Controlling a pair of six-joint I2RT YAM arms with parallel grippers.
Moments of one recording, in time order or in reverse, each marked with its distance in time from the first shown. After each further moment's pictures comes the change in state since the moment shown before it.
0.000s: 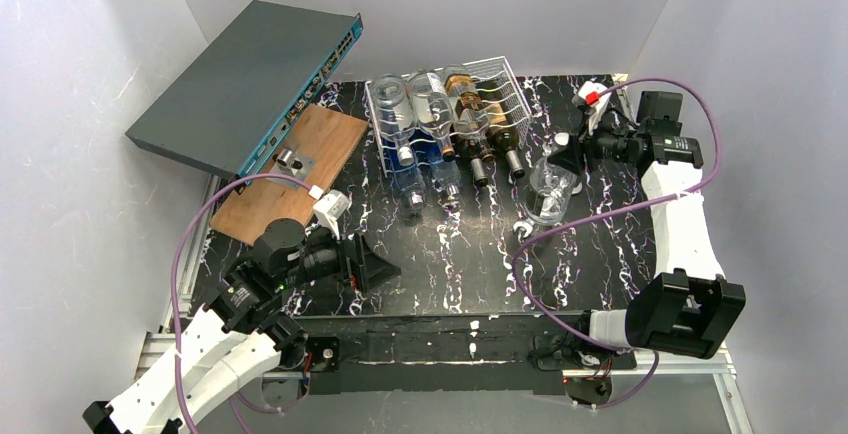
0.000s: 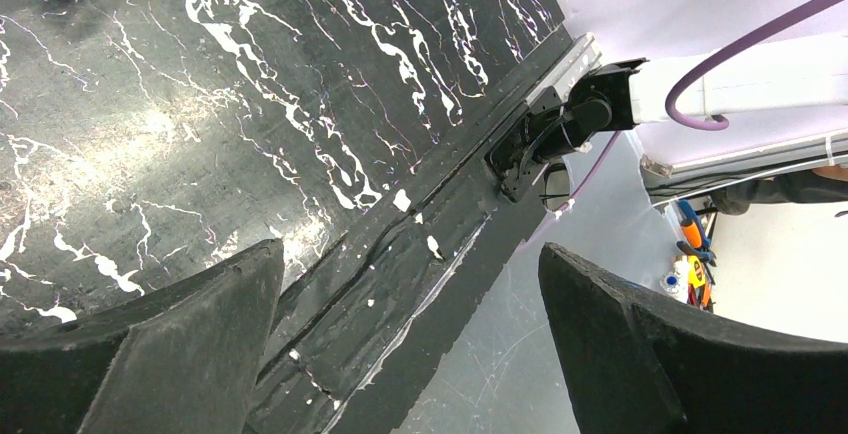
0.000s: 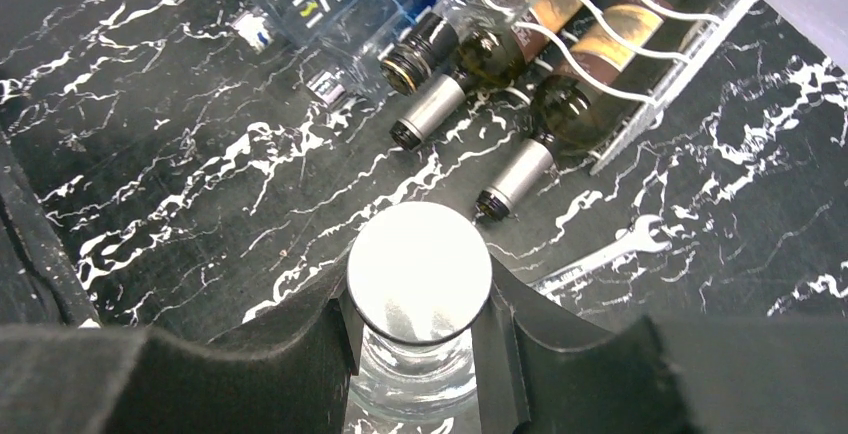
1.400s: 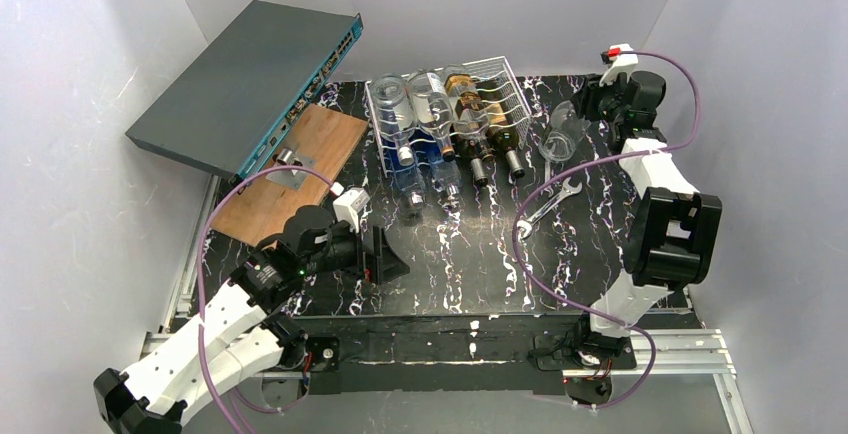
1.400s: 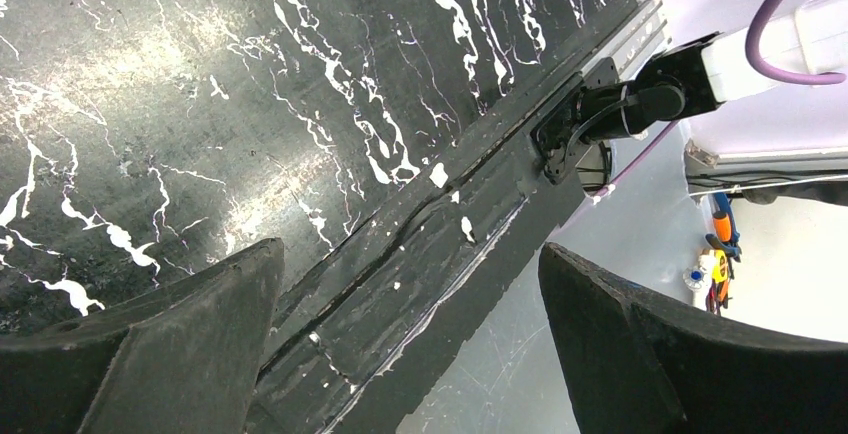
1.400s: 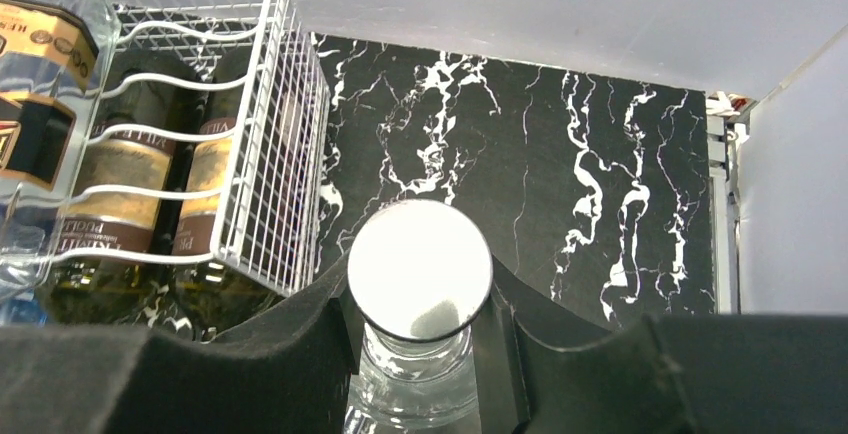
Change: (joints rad) left arm 0.000 0.171 -0.006 0.013 -0.006 0.005; right arm -0.014 0.364 -0.035 0.925 0.562 0.631
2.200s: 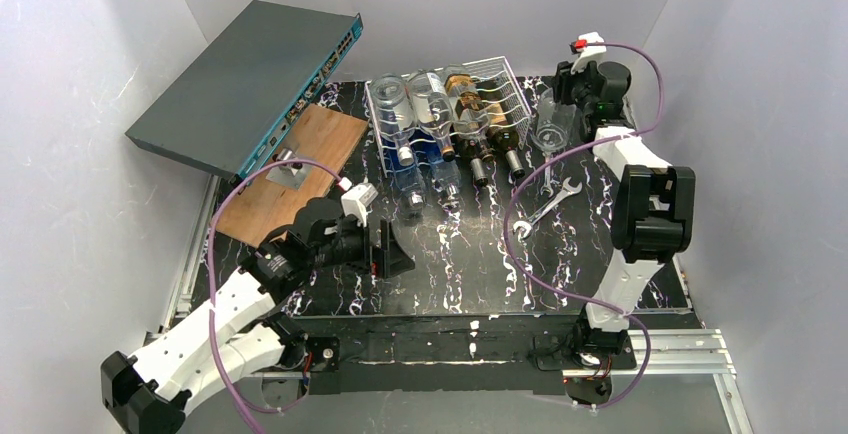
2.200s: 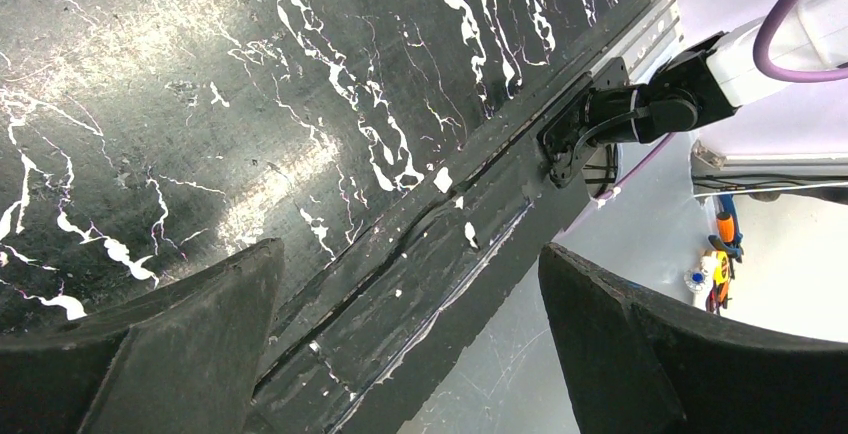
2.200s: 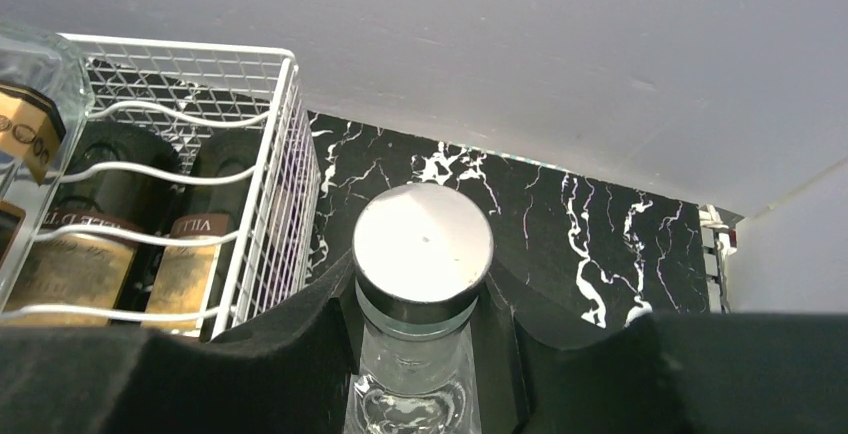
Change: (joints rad) left arm 0.000 0.100 0.024 0.030 0.005 0.002; right arm 0.116 0.179 0.100 0.216 0.129 -0.058
